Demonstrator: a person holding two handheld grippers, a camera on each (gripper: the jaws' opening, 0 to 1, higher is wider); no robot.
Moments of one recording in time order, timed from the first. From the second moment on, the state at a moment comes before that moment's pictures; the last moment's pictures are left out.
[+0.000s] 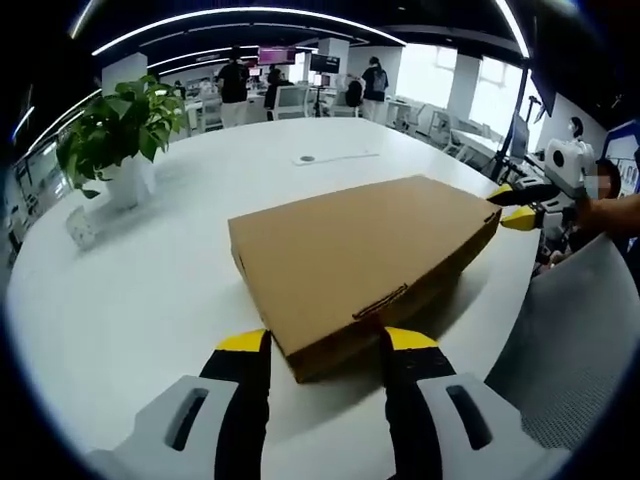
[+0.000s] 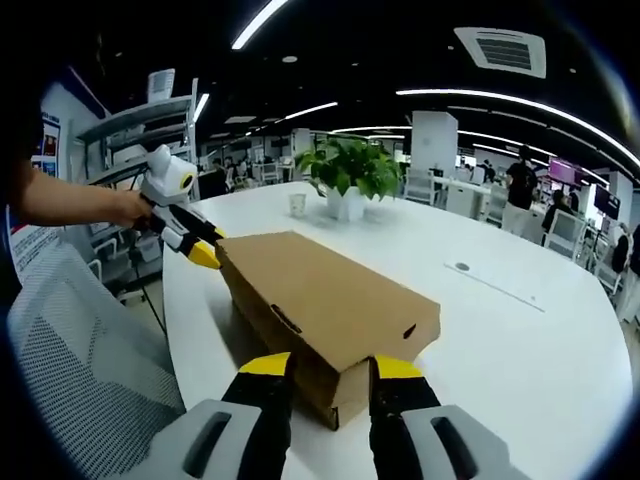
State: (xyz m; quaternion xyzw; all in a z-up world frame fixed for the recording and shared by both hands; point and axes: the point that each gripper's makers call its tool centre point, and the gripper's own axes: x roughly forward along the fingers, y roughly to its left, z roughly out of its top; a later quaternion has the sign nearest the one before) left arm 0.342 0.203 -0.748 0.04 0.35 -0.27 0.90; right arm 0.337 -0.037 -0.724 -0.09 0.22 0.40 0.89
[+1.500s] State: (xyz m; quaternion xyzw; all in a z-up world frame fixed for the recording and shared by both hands) left arm 0.405 0.208 -0.669 0.07 0.27 -0.23 0.93; right arm 0.394 -0.030 -0.651 -0.05 0.13 0.37 0.92
